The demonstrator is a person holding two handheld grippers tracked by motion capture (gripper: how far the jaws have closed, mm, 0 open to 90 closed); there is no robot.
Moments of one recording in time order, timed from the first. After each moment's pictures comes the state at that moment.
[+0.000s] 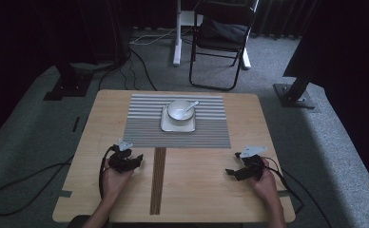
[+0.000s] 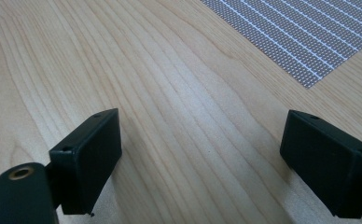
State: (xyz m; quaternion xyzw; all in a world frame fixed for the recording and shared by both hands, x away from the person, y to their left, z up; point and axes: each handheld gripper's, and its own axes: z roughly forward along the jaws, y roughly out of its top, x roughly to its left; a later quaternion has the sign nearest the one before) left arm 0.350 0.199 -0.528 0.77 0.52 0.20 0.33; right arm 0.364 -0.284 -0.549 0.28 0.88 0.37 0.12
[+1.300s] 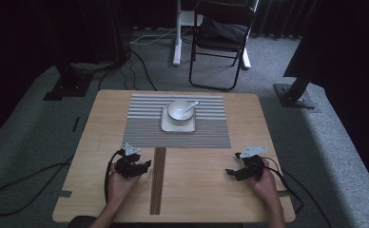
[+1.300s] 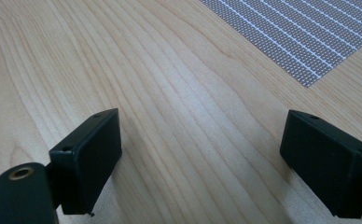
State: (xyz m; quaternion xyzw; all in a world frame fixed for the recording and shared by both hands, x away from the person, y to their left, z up) left arm 0.331 0.174 -0.524 0.78 0.50 0.15 0.34; right arm 0.363 -0.284 -0.549 0.28 0.88 0.37 0.12
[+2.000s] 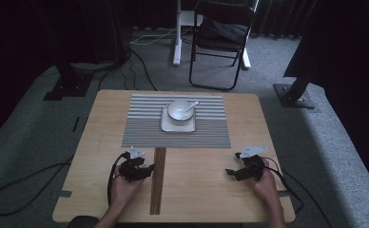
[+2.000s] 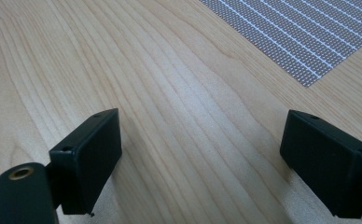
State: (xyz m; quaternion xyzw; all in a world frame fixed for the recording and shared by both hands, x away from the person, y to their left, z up) left arm 0.322 0.162 -0.525 0.79 0.48 0.15 0.34; right arm 0.363 -0.284 -0.549 0.28 0.88 0.37 0.12
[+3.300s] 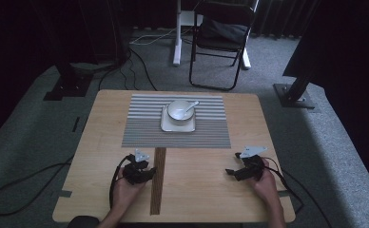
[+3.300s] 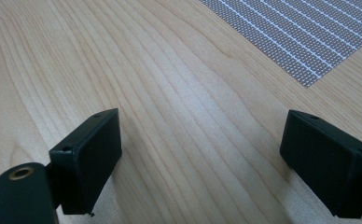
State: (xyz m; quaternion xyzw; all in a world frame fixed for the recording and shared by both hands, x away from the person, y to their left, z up) left arm 0.316 0.151 -0.527 0.81 0.47 0.14 0.32; right arm 0.363 -0.284 -0.549 0.28 0.88 0.37 0.12
